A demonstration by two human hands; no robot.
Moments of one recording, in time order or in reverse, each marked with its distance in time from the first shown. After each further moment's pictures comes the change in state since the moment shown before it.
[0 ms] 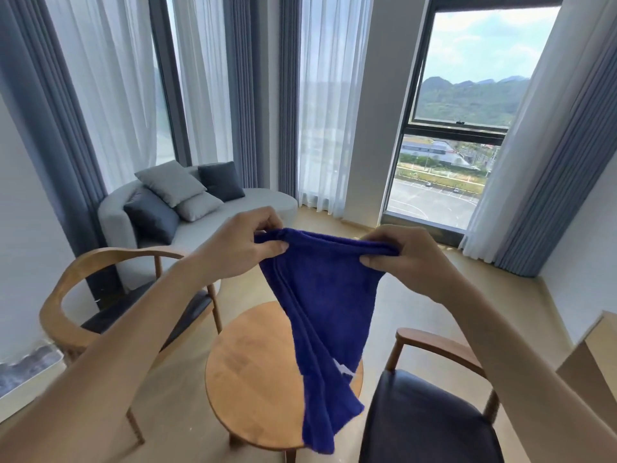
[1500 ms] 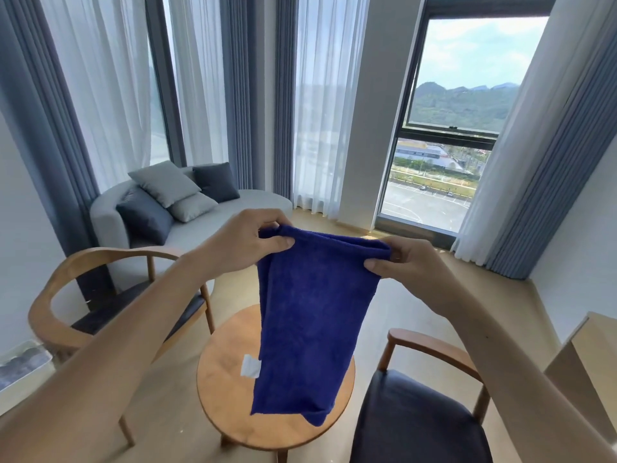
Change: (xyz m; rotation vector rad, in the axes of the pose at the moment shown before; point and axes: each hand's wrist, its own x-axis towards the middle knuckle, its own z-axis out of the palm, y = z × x) left_hand 0.006 0.013 0.008 -0.070 -0.059 -0.001; right_hand -0.022 0.011 -0.008 0.254 0.003 0.162
